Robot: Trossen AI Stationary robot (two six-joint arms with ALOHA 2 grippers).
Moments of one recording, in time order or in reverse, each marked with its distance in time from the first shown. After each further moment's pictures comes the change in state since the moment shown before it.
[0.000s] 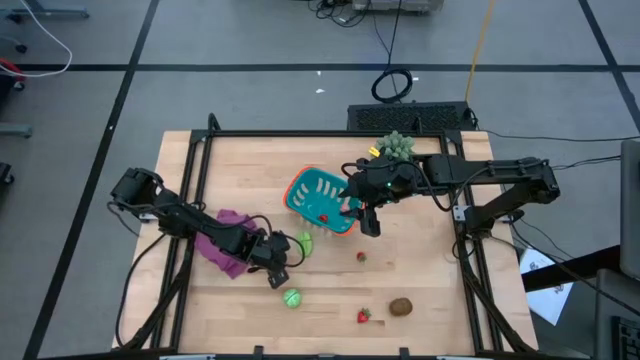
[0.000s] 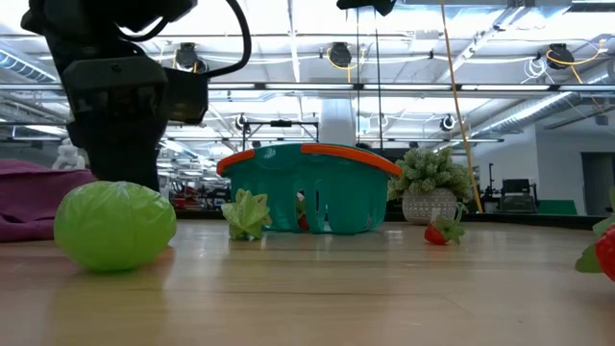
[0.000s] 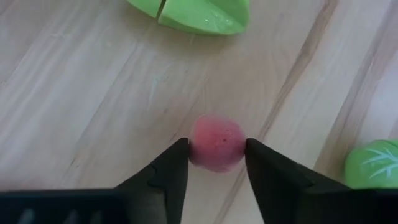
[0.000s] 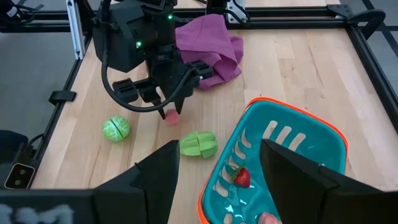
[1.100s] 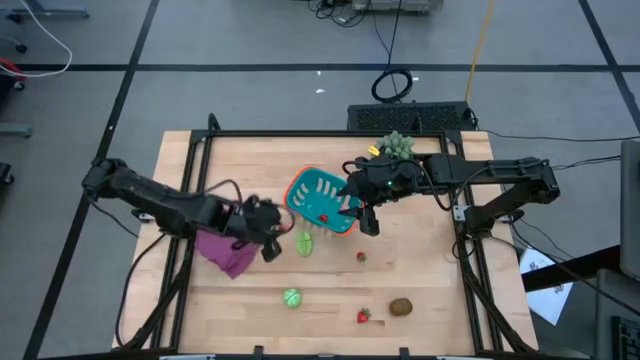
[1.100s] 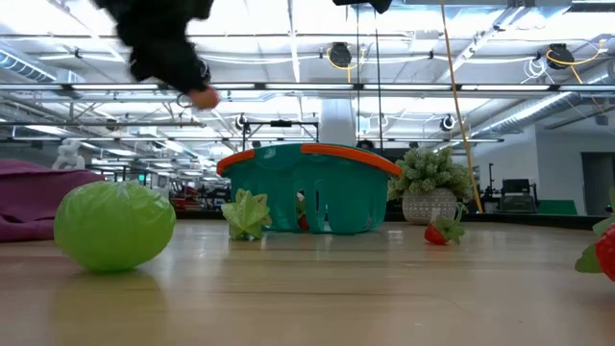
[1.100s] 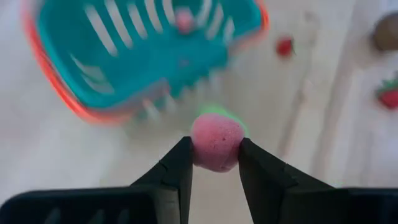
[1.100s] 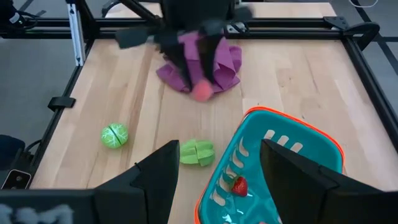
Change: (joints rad) left arm 0.105 -0.320 0.170 -0.277 -0.209 0.246; right arm -0.005 0.000 0.000 0.030 0.000 -0.017
